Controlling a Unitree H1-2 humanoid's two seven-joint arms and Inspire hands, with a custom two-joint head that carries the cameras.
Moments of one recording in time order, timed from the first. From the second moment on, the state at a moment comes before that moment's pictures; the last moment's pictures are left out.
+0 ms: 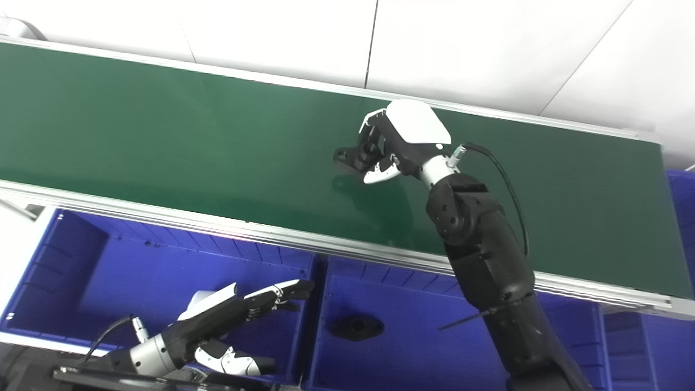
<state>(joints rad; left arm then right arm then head) 0.46 0.37 -0.35 -0.16 -0.01 -0.34 -0.48 -0.43 -0.22 0.46 0.06 -0.85 0.19 0.34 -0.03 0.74</state>
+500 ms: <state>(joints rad) 0.42 0.37 -0.35 -0.13 -0.03 -0.36 -0.49 -0.37 -0.22 0.44 -0.06 -0.85 0.20 0.38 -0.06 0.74</state>
